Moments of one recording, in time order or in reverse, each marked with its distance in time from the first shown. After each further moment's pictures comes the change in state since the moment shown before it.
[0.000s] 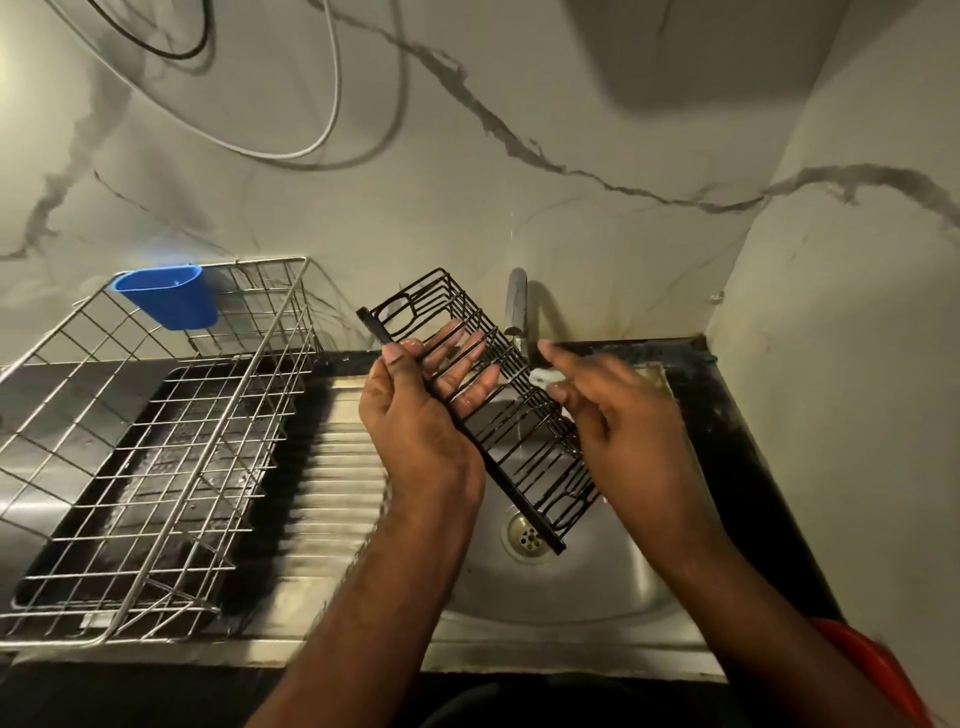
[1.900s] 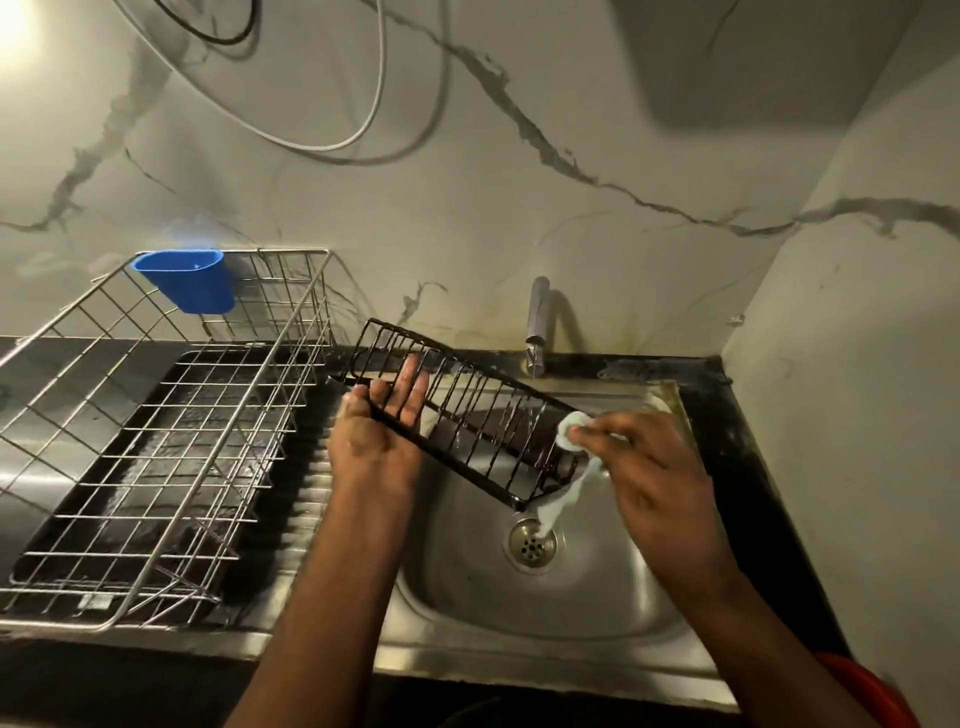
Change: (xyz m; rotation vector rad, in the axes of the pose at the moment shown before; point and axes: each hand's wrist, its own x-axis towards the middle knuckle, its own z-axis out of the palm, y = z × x) left_hand 0.076 0.007 -0.064 -0.375 0.176 -0.318; right_hand -0.025 0.048 0.004 -0.208 -0.064 -0.340
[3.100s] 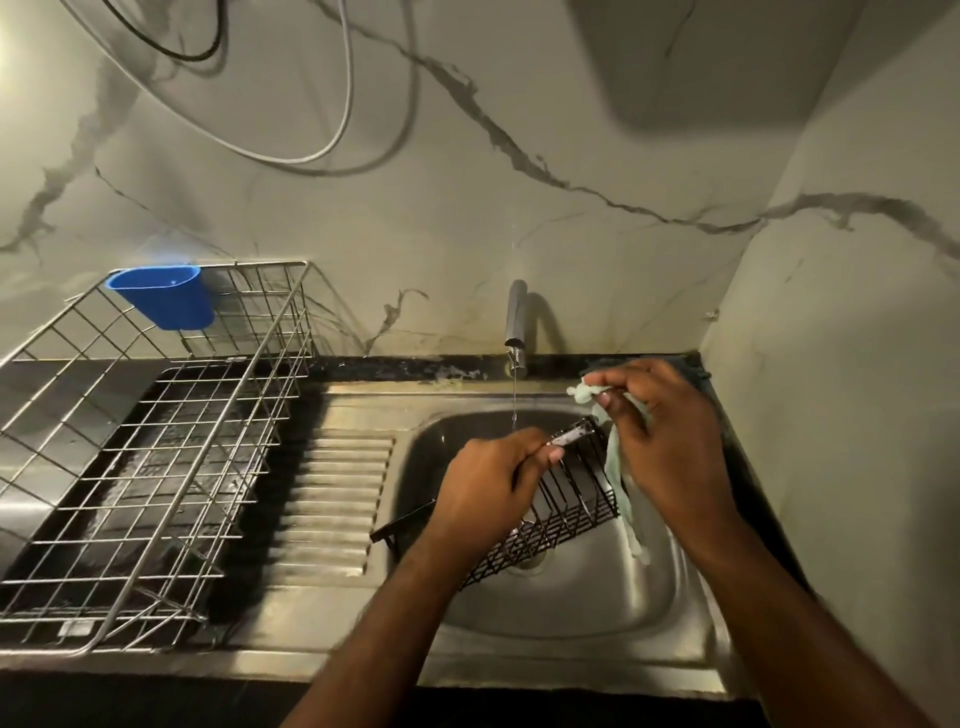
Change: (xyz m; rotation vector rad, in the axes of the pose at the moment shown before) left_hand -0.031 -0.077 -0.034 1.812 -0.933 0.729; right_hand 0.036 0.009 -0.023 0.053 0.066 0.399
